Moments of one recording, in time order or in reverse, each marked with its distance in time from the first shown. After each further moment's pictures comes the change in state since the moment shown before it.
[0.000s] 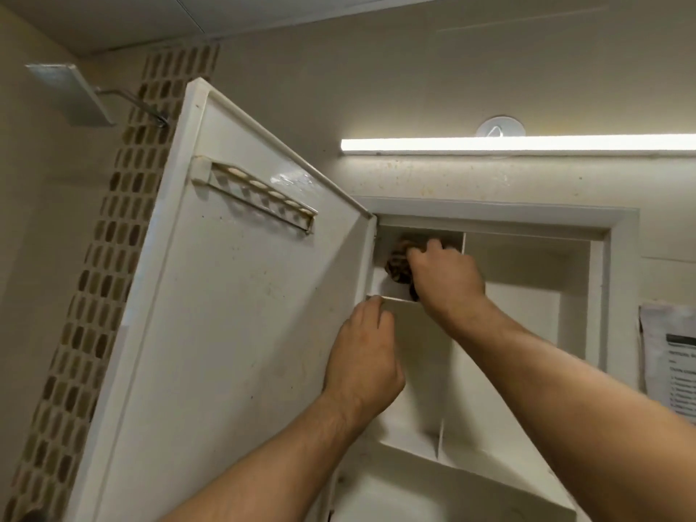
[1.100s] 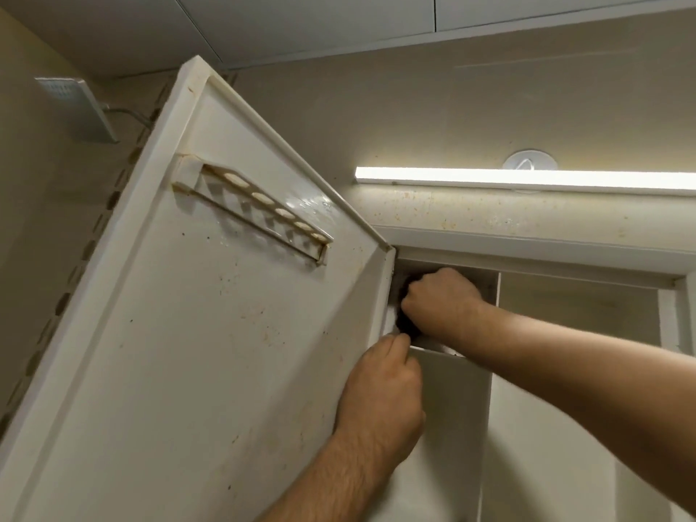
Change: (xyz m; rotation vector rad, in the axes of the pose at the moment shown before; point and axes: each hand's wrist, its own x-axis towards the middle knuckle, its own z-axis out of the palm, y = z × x) left_hand 0.030 -0.011 0.015 0.032 0.019 0.076; right_hand 0.063 -0.014 0.021 -0.507 -0.237 -0.456
